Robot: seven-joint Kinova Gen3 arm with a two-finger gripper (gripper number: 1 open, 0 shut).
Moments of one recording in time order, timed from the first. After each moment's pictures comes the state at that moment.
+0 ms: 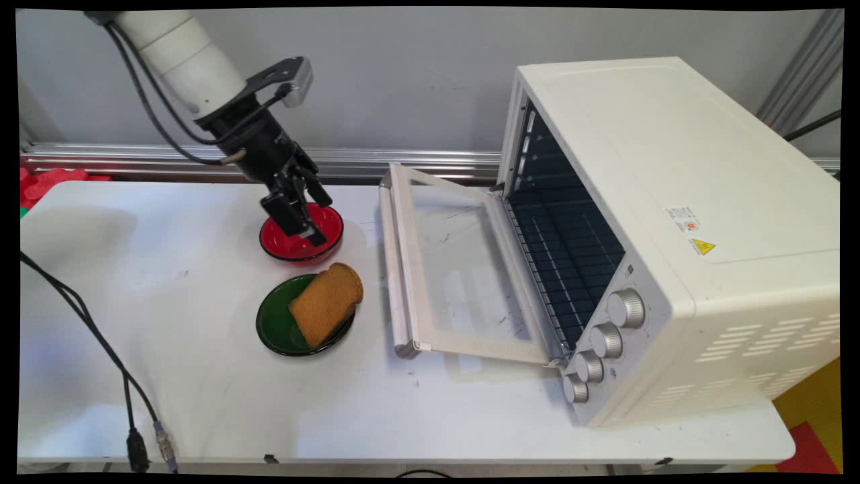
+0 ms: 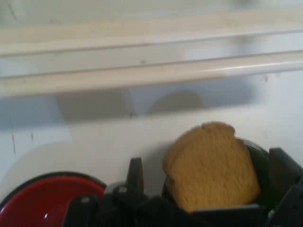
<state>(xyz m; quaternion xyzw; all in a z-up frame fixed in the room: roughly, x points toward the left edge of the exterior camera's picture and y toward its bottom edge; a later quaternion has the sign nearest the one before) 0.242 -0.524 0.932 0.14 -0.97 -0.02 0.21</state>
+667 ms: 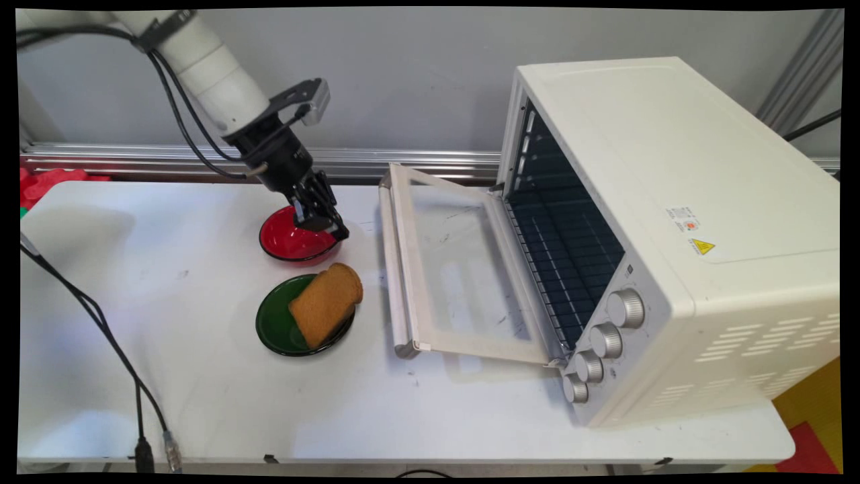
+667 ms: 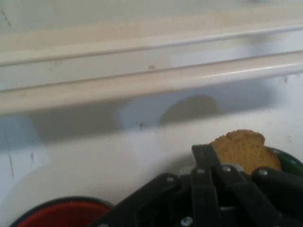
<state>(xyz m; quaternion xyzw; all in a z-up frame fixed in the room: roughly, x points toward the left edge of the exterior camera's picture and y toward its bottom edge) 0.240 -0.551 0.892 0.12 -0.97 -0.03 0.22</state>
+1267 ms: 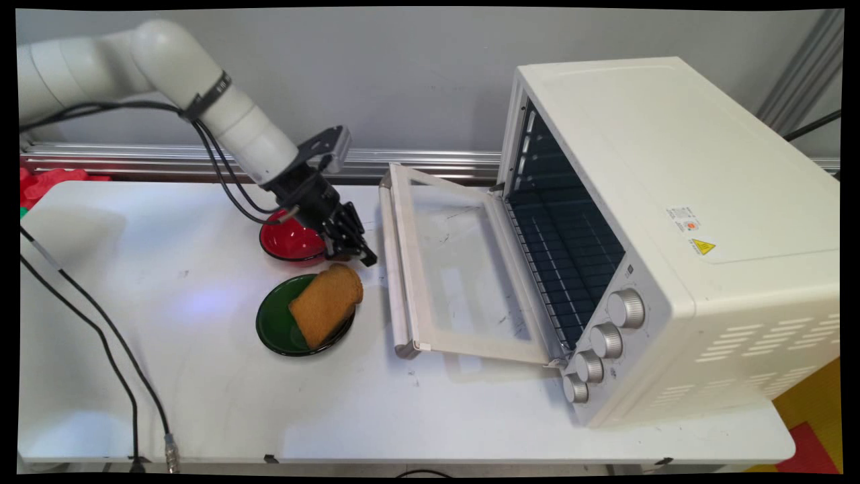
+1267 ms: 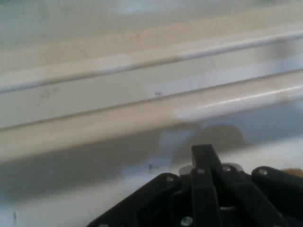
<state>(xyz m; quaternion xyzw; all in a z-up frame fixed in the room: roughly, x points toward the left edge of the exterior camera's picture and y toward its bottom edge) 0.227 -0.557 0.814 0.08 -0.96 -0.02 0.27</state>
